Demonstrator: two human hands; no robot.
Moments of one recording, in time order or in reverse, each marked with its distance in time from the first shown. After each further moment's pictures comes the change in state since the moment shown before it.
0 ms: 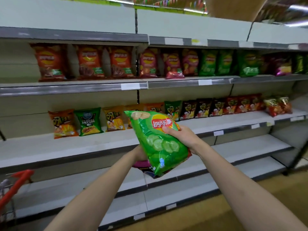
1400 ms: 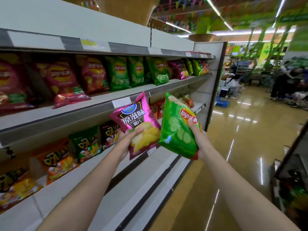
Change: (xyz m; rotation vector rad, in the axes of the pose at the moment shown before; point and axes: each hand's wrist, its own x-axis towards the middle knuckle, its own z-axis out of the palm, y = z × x) left_hand 0.360 0.199 0.062 -1.158 -0.203 0.358; right_hand 0.058 0.042 -0.304 0.505 1.048 -0.033
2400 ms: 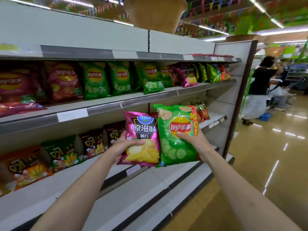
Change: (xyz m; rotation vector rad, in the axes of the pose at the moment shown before) left_hand 0.104 -0.055 0.157 0.288 -0.025 -0.097; right_hand 0.220 -0.071 -0.122 -0.292 -0.440 -0.133
